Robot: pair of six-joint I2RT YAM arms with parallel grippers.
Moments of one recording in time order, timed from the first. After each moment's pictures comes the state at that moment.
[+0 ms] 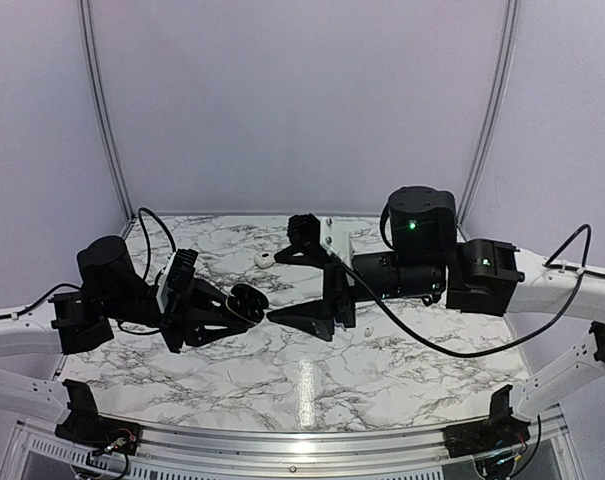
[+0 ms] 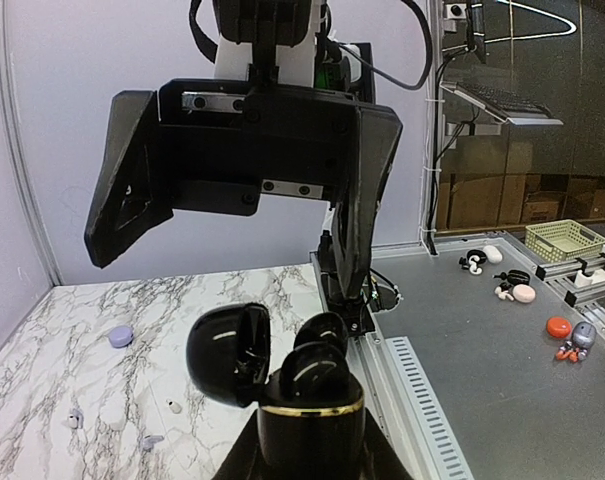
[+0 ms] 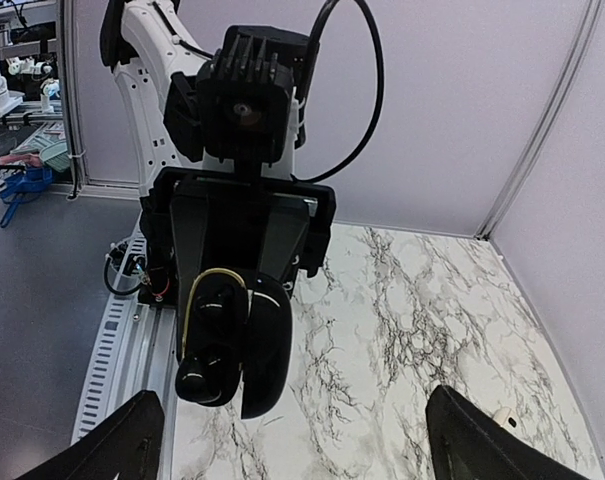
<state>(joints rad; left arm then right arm) -0.94 0.98 0.61 0.35 0.73 0.06 1.19 1.30 1.20 -0.15 -0.26 -0.25</state>
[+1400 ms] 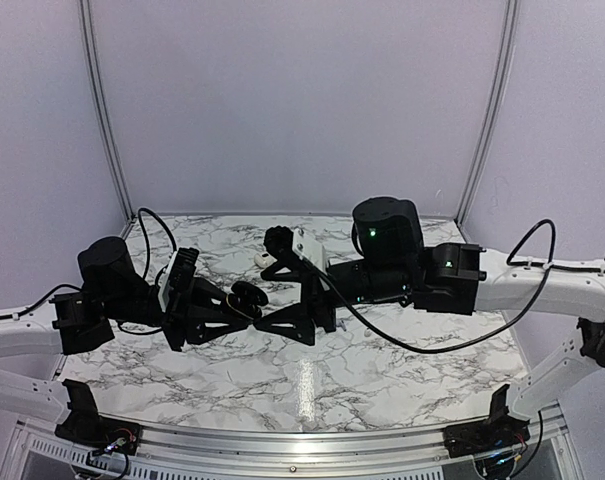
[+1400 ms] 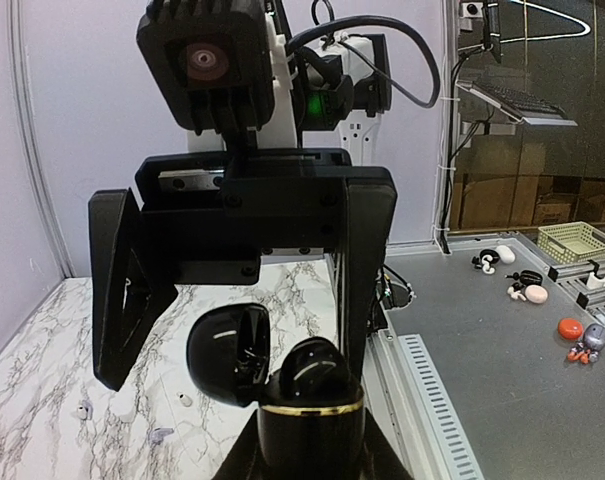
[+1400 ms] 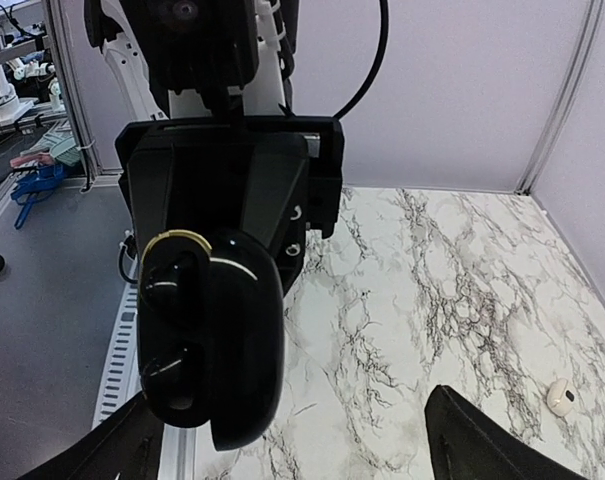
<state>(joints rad) -0.93 0.98 0.60 0.36 0.71 0.06 1.14 1.42 1.20 -0.11 -0.34 -0.17</state>
